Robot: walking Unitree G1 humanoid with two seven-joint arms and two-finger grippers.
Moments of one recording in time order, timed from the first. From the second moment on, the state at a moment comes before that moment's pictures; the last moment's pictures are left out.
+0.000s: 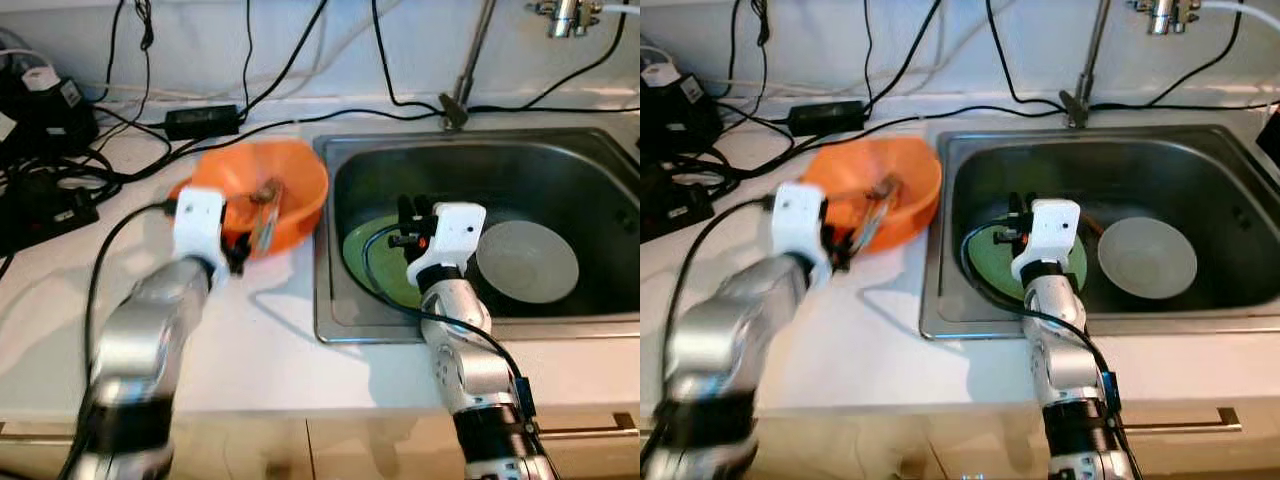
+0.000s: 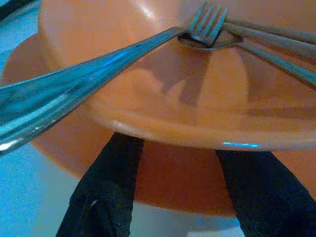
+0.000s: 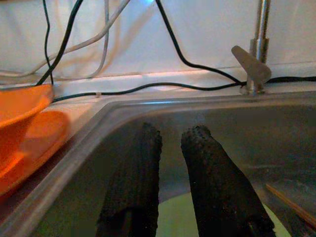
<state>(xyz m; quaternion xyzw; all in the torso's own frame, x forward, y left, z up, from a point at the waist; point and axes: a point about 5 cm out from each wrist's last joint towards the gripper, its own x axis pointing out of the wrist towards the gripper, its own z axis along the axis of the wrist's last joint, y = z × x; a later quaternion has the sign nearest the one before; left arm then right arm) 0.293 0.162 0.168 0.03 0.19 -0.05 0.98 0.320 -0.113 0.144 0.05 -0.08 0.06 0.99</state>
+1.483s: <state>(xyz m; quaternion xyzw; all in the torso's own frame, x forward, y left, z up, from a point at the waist) 0.197 0.194 0.167 0.04 0.15 0.11 0.98 0.334 -0.107 0.137 0.05 -0.08 0.08 0.99</state>
